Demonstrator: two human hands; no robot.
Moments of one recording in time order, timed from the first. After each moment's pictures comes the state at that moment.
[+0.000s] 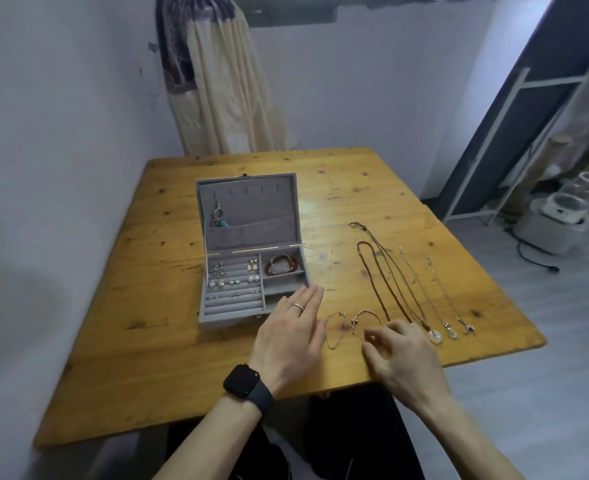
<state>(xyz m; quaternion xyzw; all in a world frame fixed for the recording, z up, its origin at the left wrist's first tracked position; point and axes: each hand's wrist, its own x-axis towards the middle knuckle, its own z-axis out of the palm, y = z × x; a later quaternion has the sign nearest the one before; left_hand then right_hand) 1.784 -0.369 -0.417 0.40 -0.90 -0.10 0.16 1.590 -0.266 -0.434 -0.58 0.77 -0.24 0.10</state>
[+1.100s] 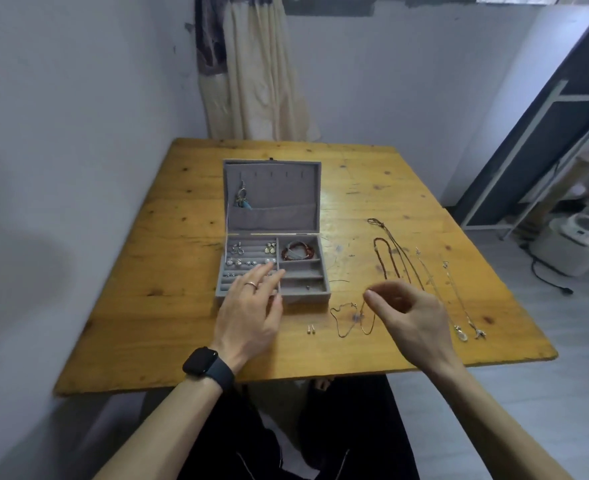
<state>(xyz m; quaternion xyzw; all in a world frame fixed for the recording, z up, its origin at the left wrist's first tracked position) 1.852 -0.381 -0.421 0.48 -0.83 -0.13 0.25 1.604 -0.284 -0.374 -0.55 0.66 -0.46 0.22</state>
